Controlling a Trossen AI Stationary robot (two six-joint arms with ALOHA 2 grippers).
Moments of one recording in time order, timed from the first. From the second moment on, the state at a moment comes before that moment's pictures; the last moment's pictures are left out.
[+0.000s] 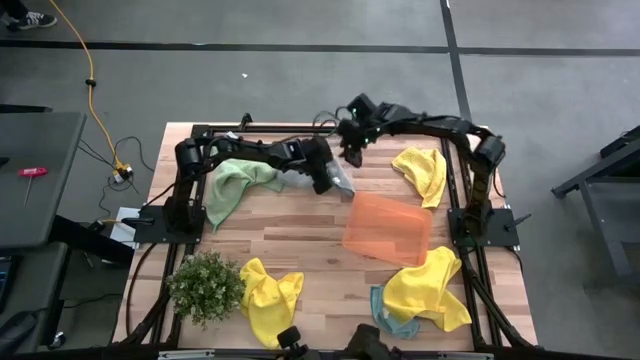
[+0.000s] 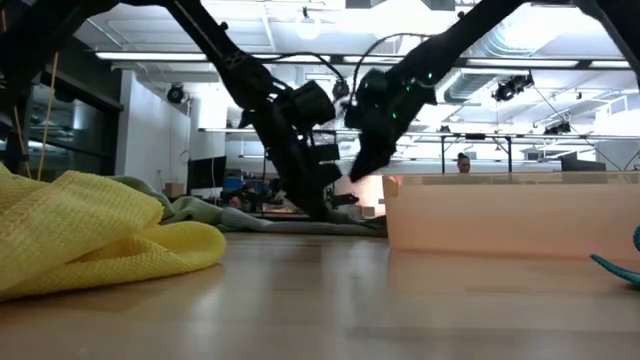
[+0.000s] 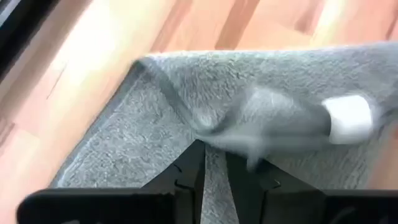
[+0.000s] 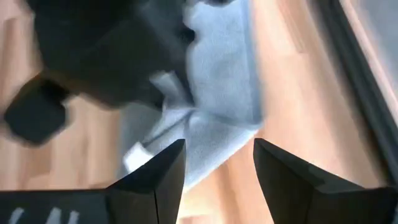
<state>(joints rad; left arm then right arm) 0.51 2.05 1.28 -0.21 -0.08 -0.01 -0.64 1.92 1.40 -0.54 -0.39 -0.35</state>
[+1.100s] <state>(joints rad) 0.49 1.96 1.37 0.07 0.02 0.19 -0.94 1.42 1.39 -0.51 -0.35 -0.24</state>
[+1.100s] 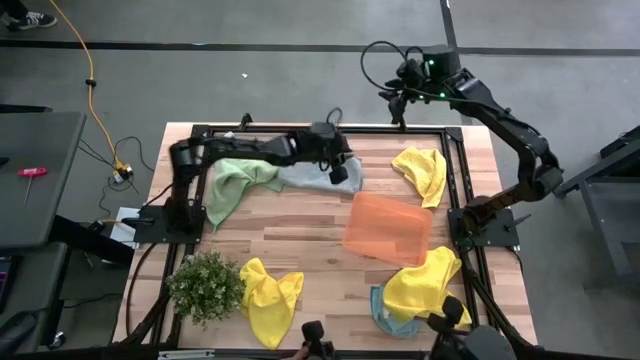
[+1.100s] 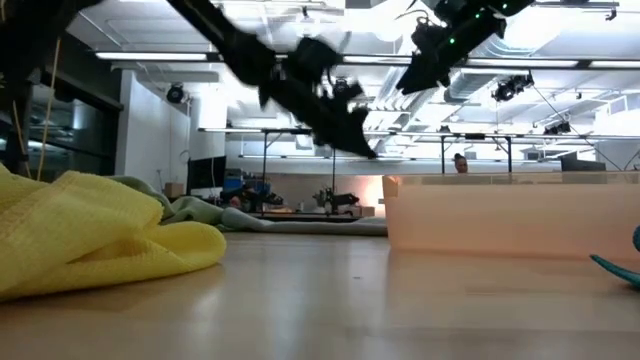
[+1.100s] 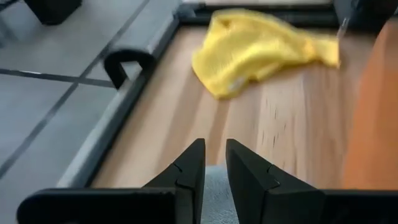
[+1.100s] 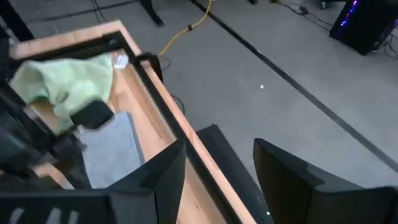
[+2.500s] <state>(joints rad) 0.60 1.95 1.21 -0.57 0.20 0.06 -0.60 2.02 1.39 -0.63 -0.34 0.08</state>
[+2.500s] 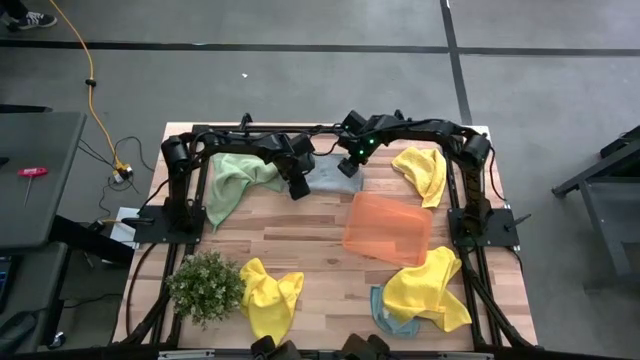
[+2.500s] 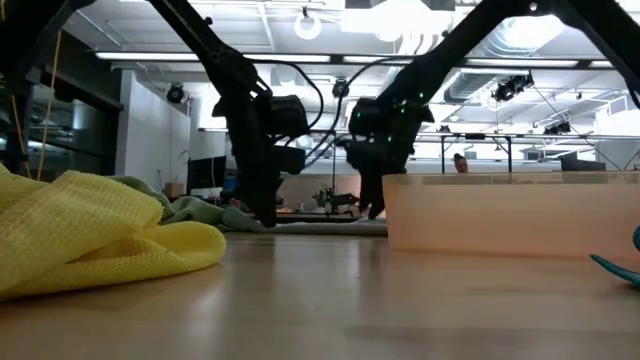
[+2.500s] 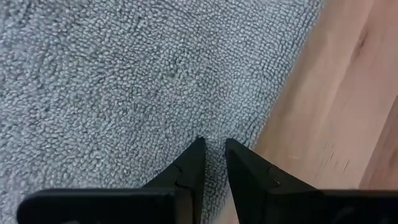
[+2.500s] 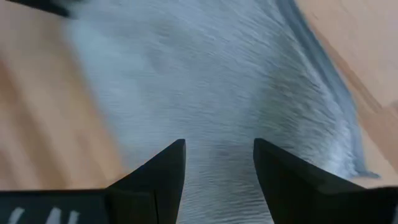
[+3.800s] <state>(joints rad) 0.80 1.97 1.48 -0.68 0.14 -0.04 -0.76 1.81 1.39 -0.65 -0.18 -0.13</state>
